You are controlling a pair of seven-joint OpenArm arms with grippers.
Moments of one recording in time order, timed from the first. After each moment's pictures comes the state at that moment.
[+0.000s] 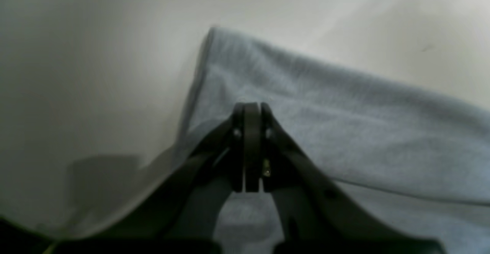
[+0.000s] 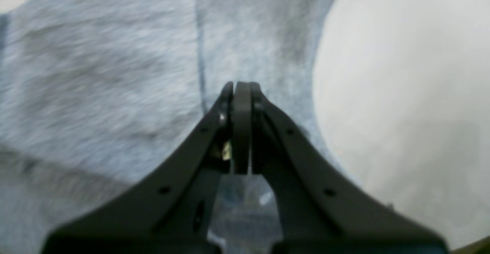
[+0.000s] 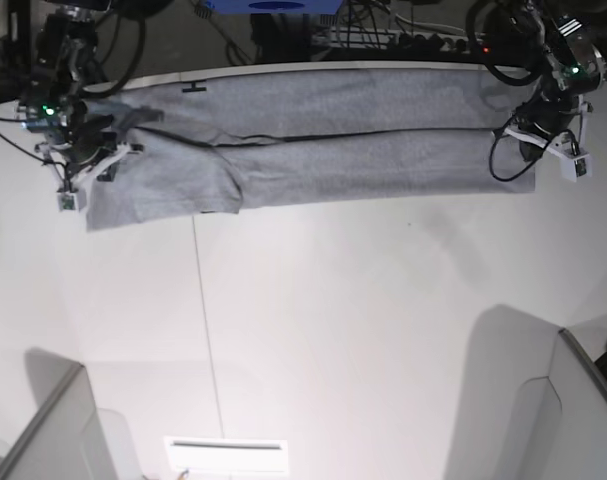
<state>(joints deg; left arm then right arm) 22.9 -7.1 -37.6 108.2 -24.9 -14.1 55.9 -15.7 10.0 21.0 98.5 16.5 16.2 -54.2</state>
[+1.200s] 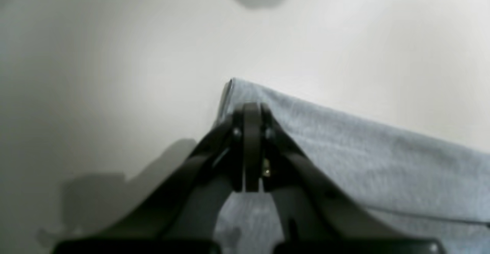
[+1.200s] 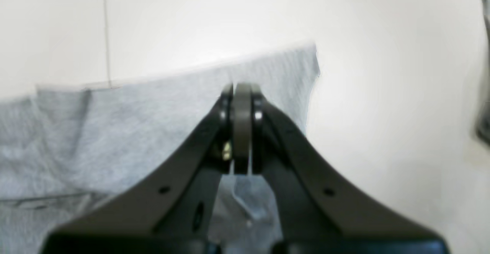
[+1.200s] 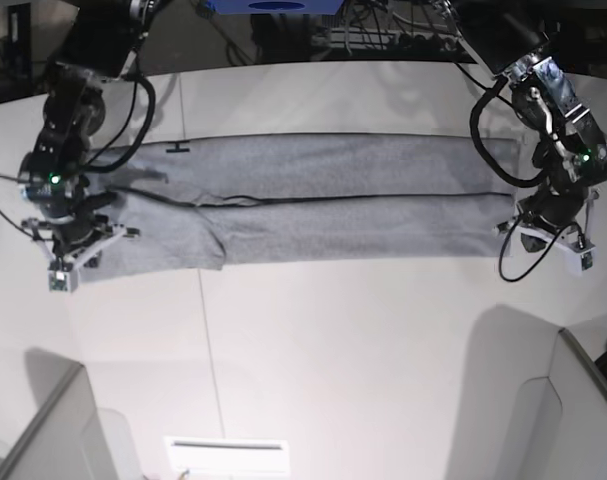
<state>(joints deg) 0.1 -6.9 -38.4 106.3 -21.1 -14.8 66.3 0.9 5.2 21.1 99.2 3.7 15.8 -51.9</state>
